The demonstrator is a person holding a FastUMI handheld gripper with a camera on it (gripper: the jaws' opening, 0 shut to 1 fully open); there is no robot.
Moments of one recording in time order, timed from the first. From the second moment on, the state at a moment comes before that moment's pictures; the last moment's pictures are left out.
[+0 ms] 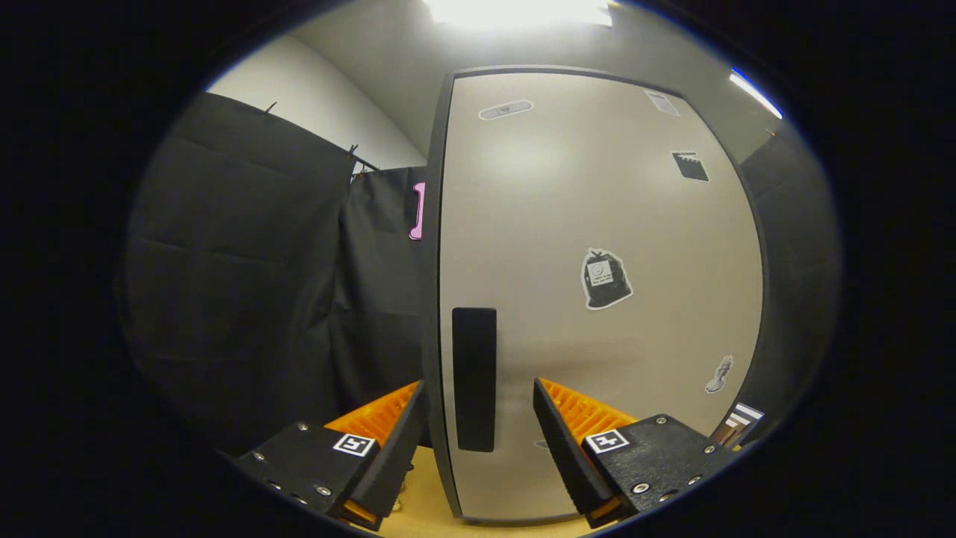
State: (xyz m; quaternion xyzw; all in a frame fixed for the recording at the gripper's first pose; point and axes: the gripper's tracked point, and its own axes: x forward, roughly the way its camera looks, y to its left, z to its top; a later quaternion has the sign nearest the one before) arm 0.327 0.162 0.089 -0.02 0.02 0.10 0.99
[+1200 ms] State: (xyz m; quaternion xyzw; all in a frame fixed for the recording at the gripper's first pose) arm 0.299 0.157 0.080 0.00 0.07 0.11 0.99
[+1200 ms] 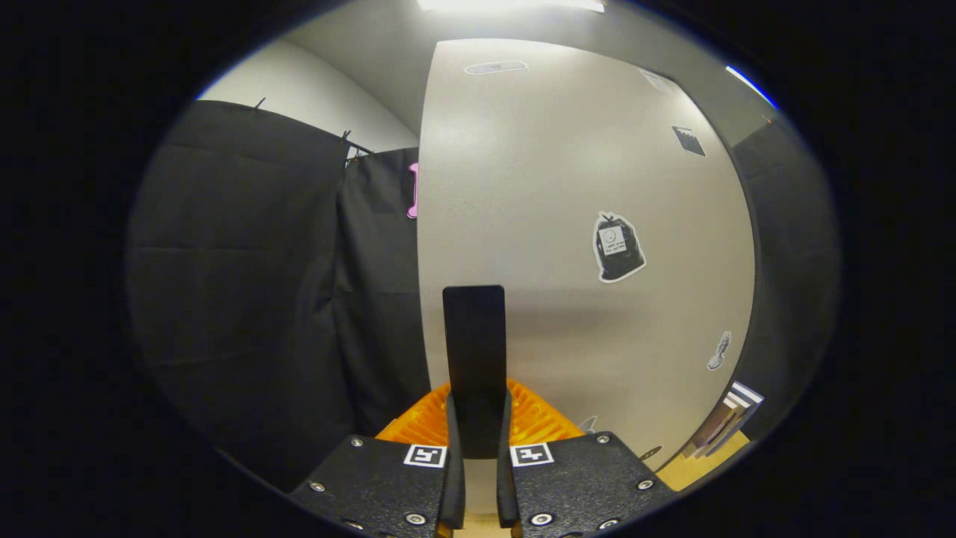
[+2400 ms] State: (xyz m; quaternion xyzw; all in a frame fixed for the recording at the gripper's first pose) arm 0.163 0.048 0.090 -0.01 0.08 0.10 0.99
